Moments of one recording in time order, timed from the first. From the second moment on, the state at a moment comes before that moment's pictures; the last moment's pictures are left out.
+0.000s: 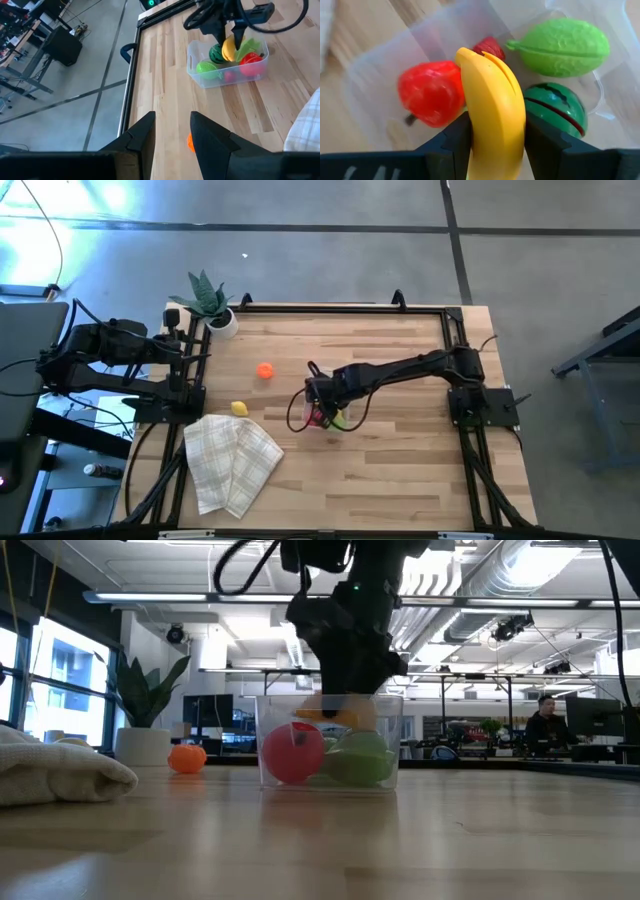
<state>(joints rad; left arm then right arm) 0.11 0.52 1.11 -1.12 -0.30 0.41 0.07 2.03 1.63 -0.88 0.09 0.65</state>
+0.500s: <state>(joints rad) 0.11 0.52 1.11 -1.12 -0.30 0.41 0.09 2.06 1.63 -0.91 0.11 0.65</state>
